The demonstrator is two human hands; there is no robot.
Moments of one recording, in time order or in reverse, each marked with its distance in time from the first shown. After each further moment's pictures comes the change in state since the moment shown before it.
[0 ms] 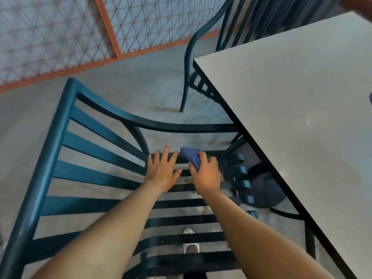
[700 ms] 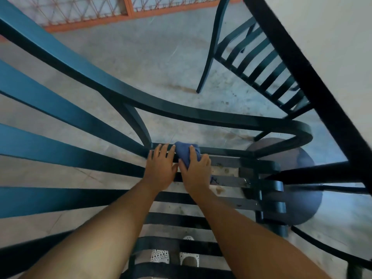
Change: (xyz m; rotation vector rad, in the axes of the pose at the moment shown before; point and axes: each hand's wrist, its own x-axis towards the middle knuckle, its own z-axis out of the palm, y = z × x) left_hand 0.107 -0.053 0.142 -0.152 0.045 -0.070; right_hand 0.101 0.021 0.156 -0.168 -0.192 -0.112
